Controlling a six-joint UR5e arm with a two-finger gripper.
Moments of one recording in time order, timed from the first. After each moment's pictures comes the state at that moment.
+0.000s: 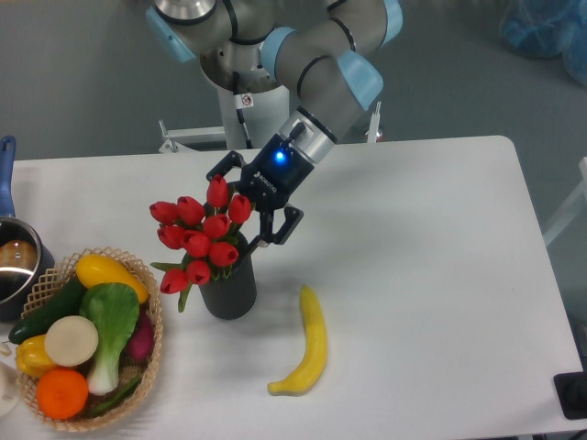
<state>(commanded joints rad) 2.60 -1.72 -2.13 -0.71 0.45 1.25</state>
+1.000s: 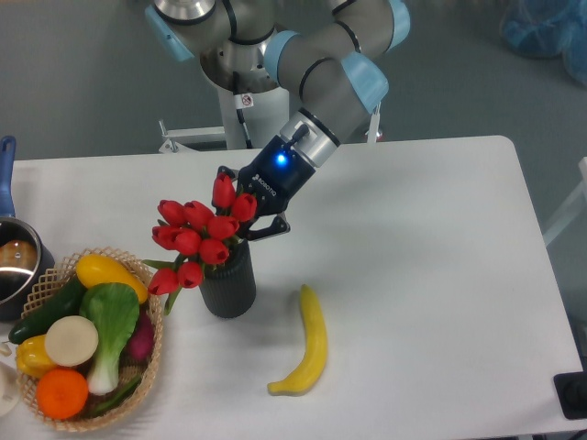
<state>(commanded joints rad) 2.61 -1.67 -2.02 -0.71 0.41 1.03</state>
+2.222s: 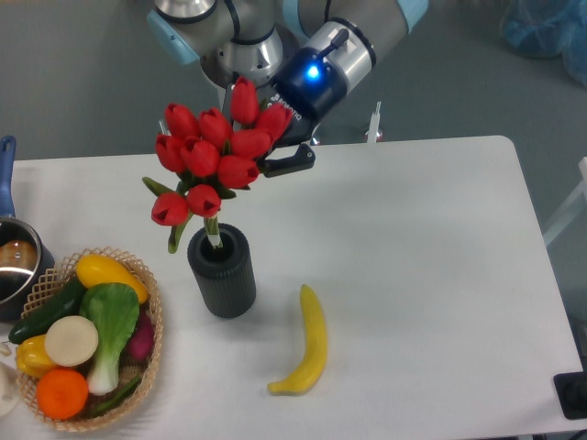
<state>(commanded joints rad) 2.71 -1.59 -1.85 -0.71 0.21 0.75</state>
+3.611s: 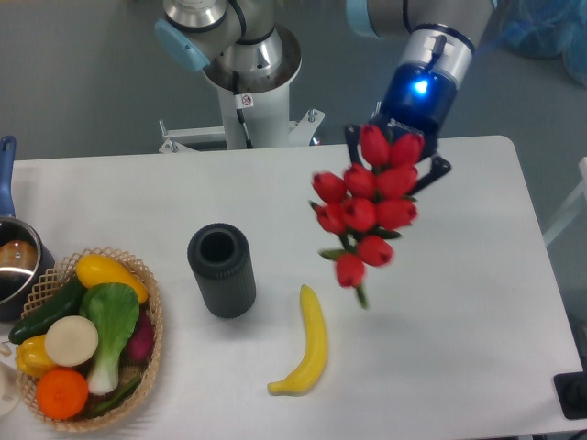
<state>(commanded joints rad) 2.87 -1.68 -1.78 -0.71 0.85 1.07</state>
